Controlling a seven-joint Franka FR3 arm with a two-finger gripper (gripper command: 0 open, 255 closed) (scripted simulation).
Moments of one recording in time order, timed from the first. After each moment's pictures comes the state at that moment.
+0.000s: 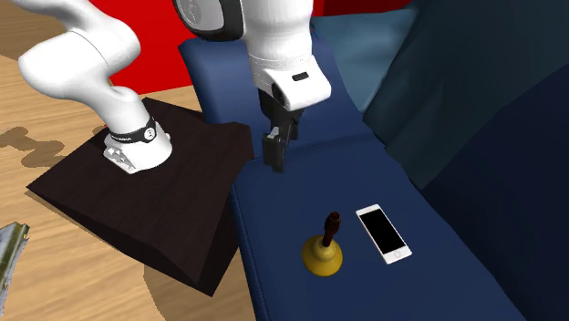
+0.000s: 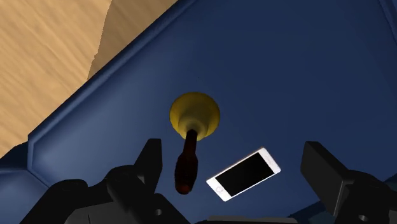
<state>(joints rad) -0.02 -0.11 -0.04 -2.31 0.00 2.25 -0.13</state>
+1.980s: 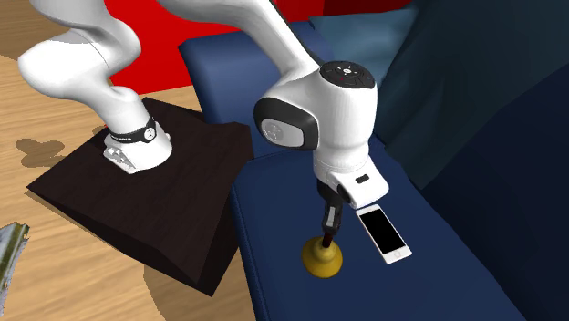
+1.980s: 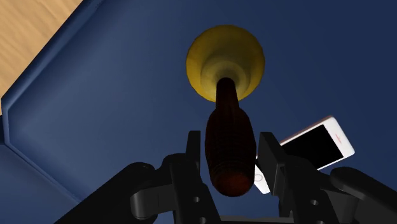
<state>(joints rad) -0.04 0.42 -0.06 -2.00 -0.05 2.55 -0.11</state>
